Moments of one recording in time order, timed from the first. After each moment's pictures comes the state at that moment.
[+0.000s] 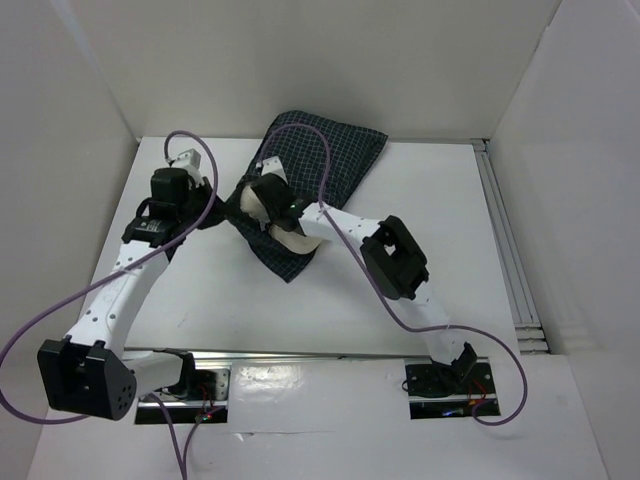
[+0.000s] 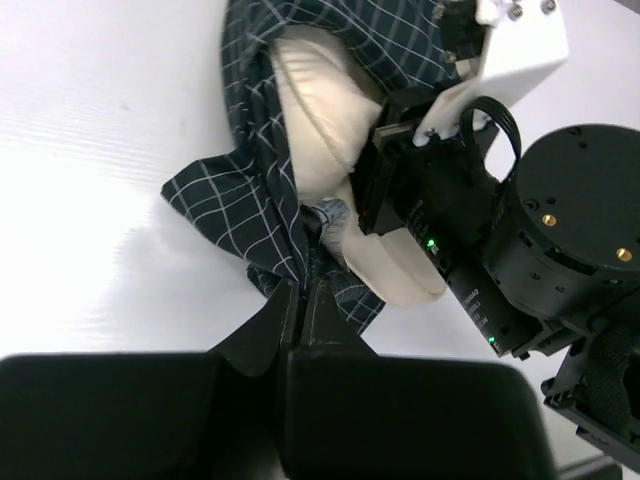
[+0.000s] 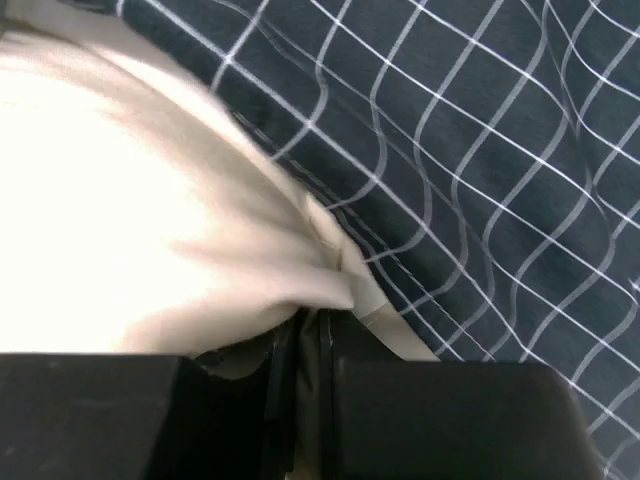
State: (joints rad) left arm -0.13 1.16 1.03 -0.41 0.17 -0.48; right arm 0.83 2.32 1.88 -0.27 0.48 0.24
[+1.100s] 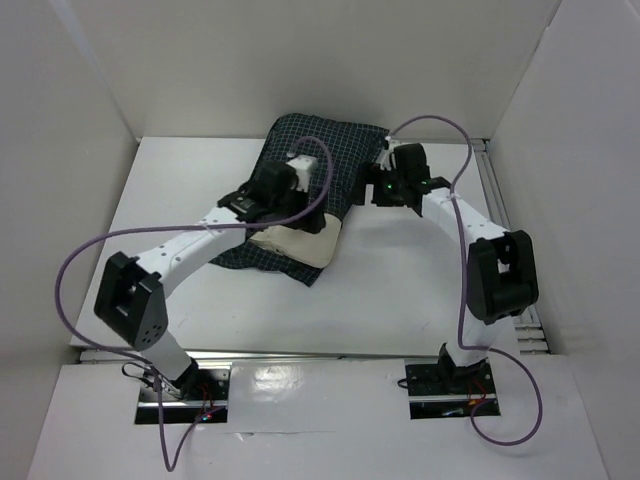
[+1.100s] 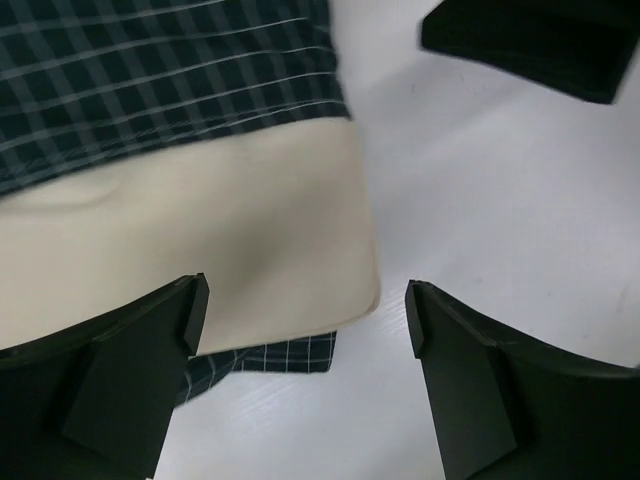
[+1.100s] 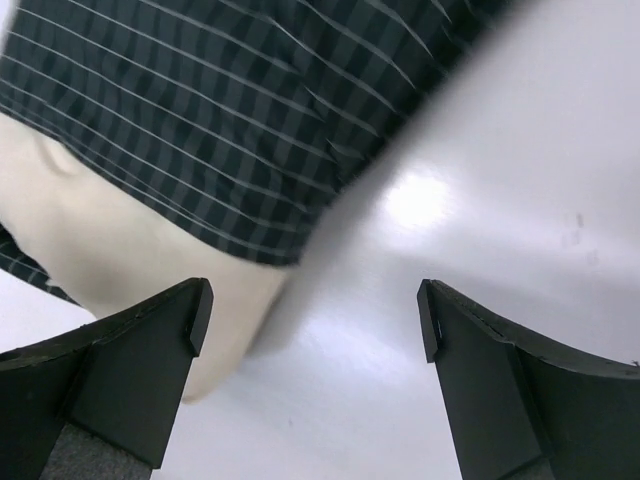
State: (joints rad) left arm -0.56 1.59 1.31 -0.40 0.08 -0.29; right arm 0.28 1.71 1.31 -0.27 -0.28 0.28
